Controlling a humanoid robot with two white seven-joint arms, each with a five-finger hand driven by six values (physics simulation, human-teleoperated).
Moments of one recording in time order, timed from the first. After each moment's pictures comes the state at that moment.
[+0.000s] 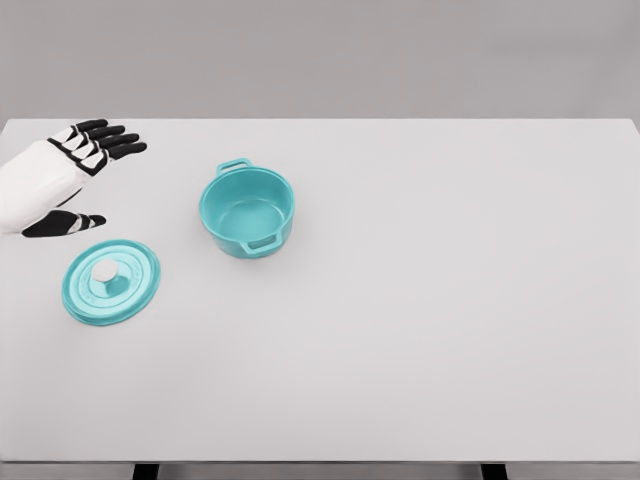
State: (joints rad) left arm -0.12 0.83 -0.07 -1.66 -0.51 -0.61 -0.09; right arm 0.01 0.00 -0.30 0.05 0.25 -0.01 0.09
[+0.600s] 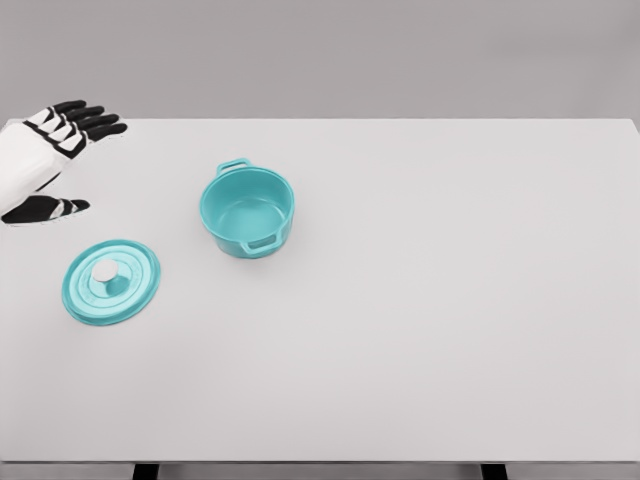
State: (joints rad) left arm -0.14 0.85 -0.04 -1.65 -0.48 -0.61 -0.09; right arm 0.01 0.00 -0.30 0.05 0.25 -0.01 0.09
